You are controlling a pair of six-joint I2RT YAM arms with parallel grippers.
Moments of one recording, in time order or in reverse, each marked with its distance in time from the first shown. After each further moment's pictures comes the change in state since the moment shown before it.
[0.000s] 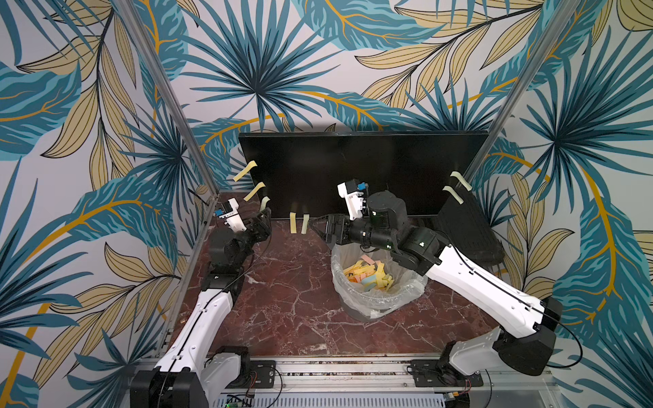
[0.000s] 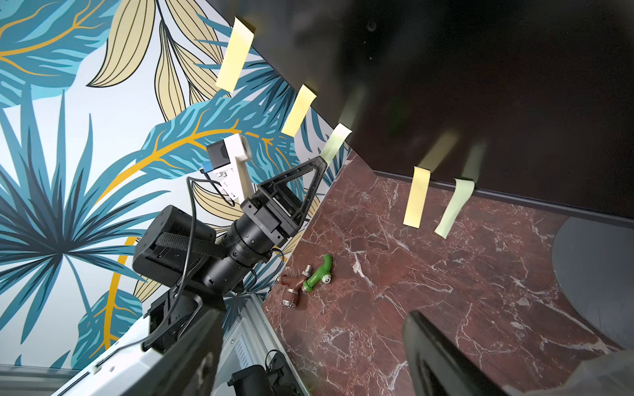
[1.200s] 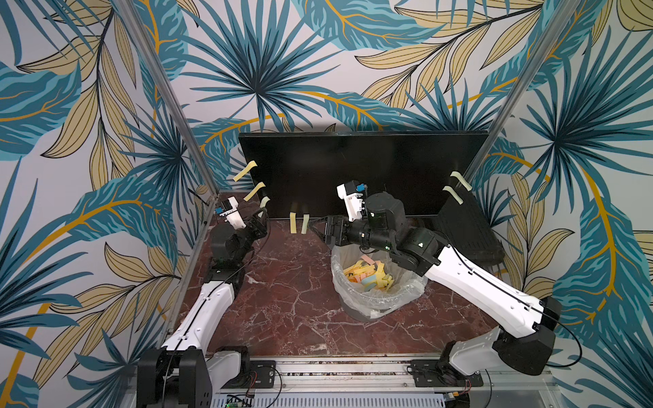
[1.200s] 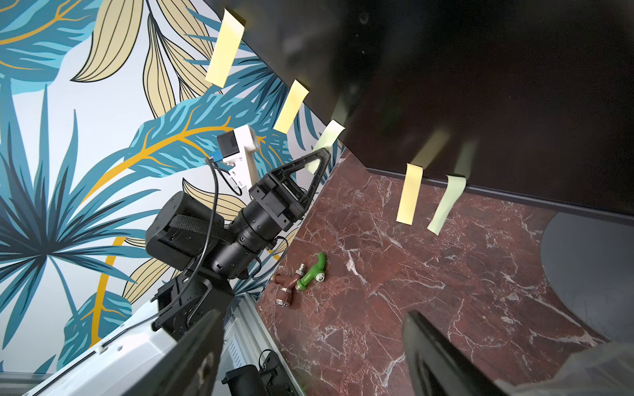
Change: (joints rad) left arm 0.030 0.093 0.011 0.070 0.032 -0.039; right arm 0.007 0.003 0.000 -0.016 0.025 -0.008
